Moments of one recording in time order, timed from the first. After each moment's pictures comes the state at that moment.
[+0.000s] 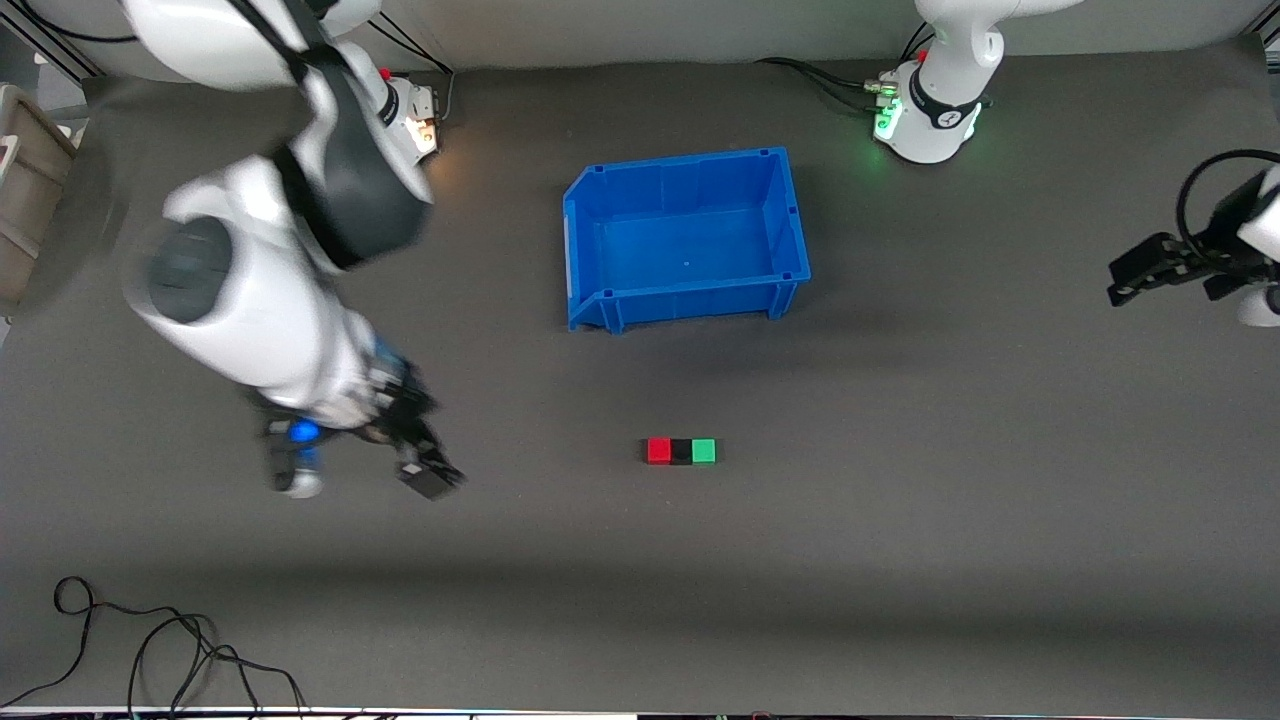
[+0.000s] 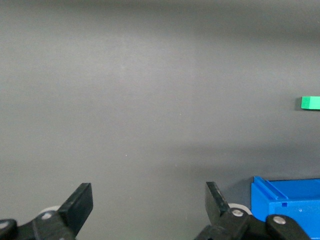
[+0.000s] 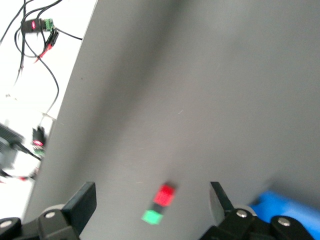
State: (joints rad) left arm 0.10 -0.01 -0.15 -1.60 0.02 1.61 -0.07; right arm 0.40 0.54 -0.08 -1.03 0.10 1.67 1.33
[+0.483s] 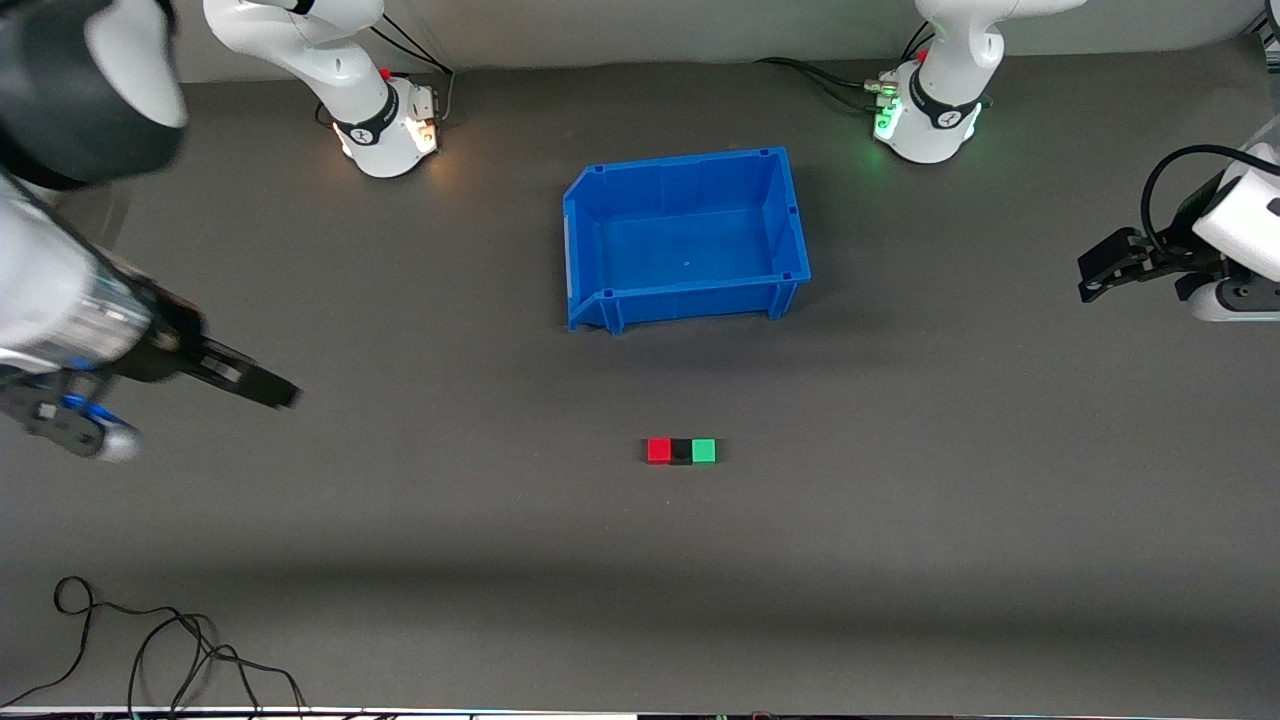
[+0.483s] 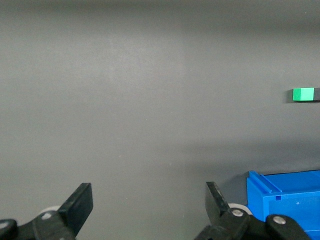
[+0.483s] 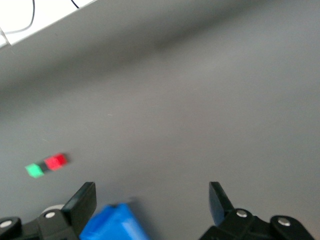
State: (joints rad) left arm 0.03 -0.01 -0.11 -1.60 0.02 1.61 -0.06; right arm 0.22 0.38 -0.09 -1.03 0.05 1.38 0.52
